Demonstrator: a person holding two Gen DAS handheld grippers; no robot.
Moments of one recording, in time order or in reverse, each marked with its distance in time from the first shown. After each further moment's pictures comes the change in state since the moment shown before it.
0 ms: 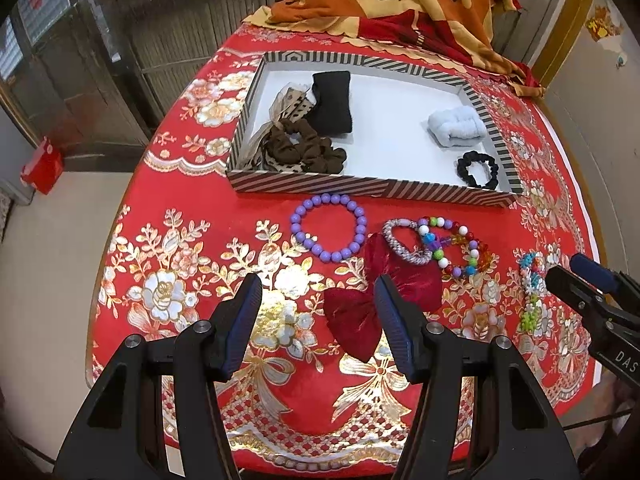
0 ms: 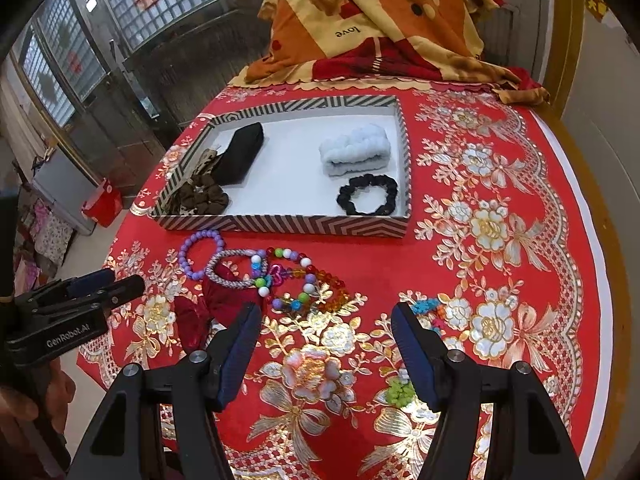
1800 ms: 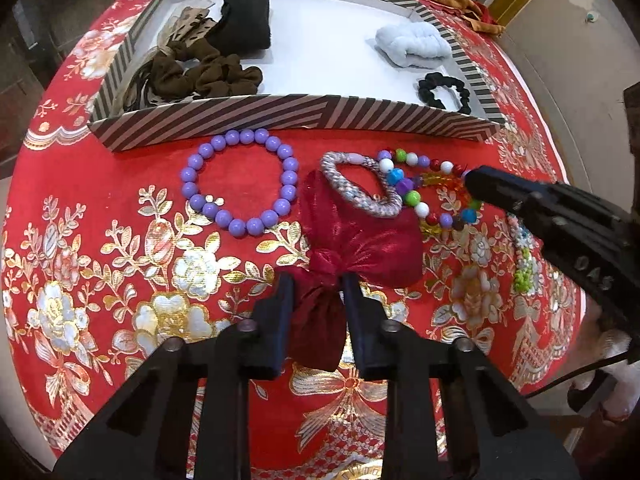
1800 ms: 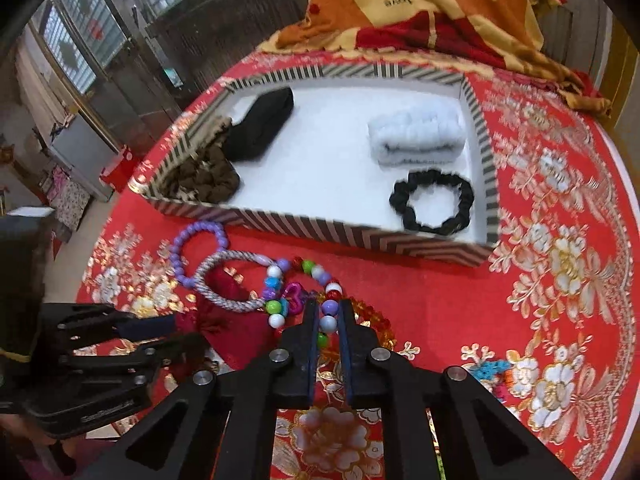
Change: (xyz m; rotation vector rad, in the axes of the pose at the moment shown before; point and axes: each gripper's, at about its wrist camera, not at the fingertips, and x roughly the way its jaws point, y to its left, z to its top) left arm 0.082 -0.029 0.002 0.129 0.188 -0.226; right arm 0.071 0.016 0.027 -0.110 0.062 0.089
